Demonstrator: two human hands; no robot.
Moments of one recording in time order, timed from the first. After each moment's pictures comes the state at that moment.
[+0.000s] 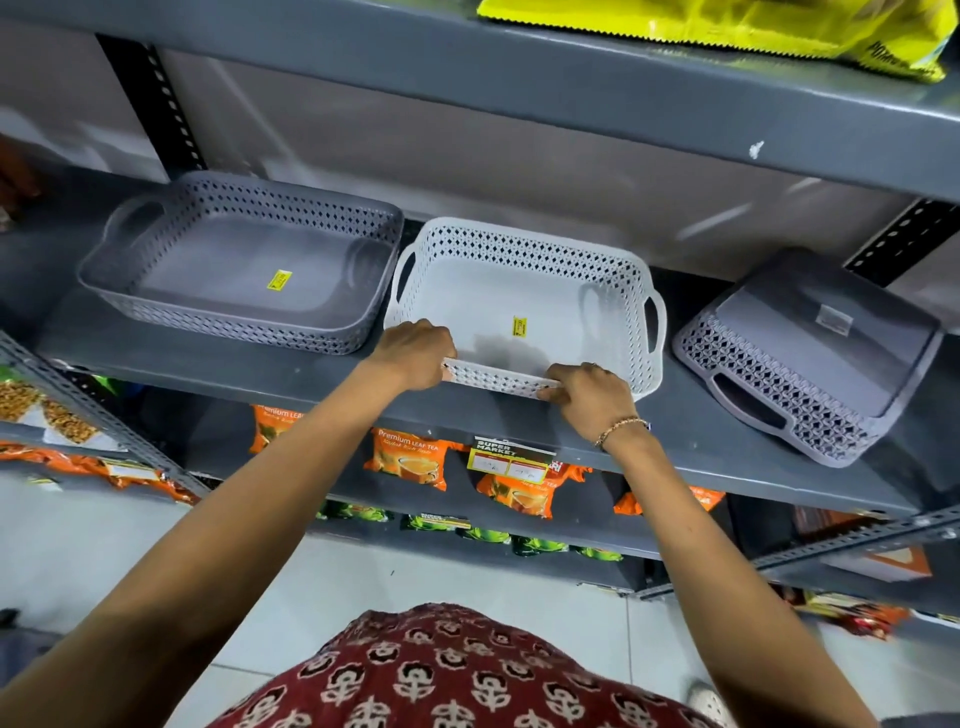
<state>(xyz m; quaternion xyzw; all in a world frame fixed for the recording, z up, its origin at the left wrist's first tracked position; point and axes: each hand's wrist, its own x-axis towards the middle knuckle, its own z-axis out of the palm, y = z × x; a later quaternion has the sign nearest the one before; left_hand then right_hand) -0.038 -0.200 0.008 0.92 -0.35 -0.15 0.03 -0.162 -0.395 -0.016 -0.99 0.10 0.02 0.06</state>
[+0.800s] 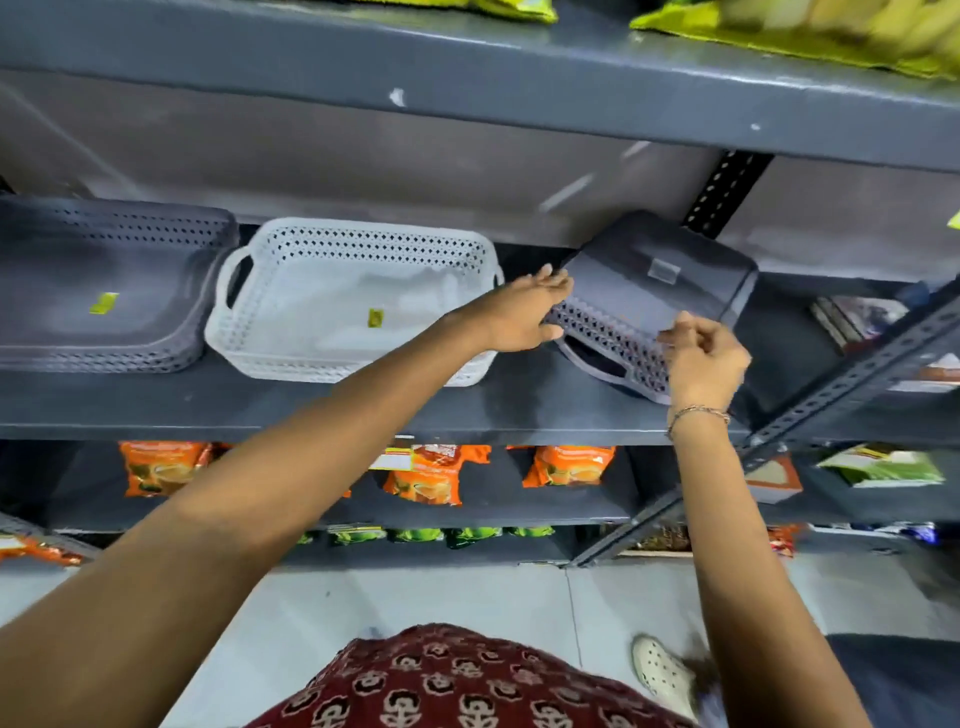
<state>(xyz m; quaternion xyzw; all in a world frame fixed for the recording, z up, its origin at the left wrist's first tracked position) -0.138 -0.442 0.048 0.79 -0.59 -0.11 0.15 -0.304 -0.568 0.028 -0.64 0.47 -0.41 0.44</state>
